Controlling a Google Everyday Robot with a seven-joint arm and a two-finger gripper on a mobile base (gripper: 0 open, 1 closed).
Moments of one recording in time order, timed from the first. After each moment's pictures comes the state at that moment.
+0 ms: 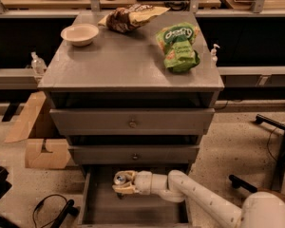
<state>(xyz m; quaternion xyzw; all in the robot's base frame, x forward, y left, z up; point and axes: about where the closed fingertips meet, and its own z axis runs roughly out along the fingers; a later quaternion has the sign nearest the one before) 0.549 0.091 0.359 -0.45 0.57 0.45 0.51</state>
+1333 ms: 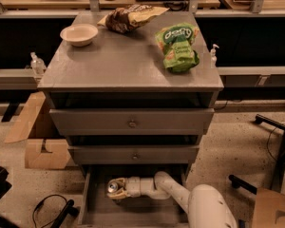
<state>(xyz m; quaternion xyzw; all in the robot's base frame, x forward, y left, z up) 0.572 0.140 0.217 -0.52 0.54 0.46 0.48</state>
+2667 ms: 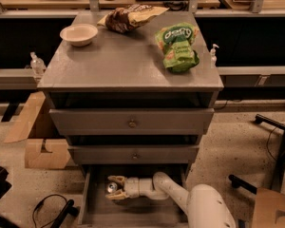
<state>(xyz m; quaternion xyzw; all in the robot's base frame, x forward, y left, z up) 0.570 0.147 0.215 -0.52 0.53 0.46 0.48</state>
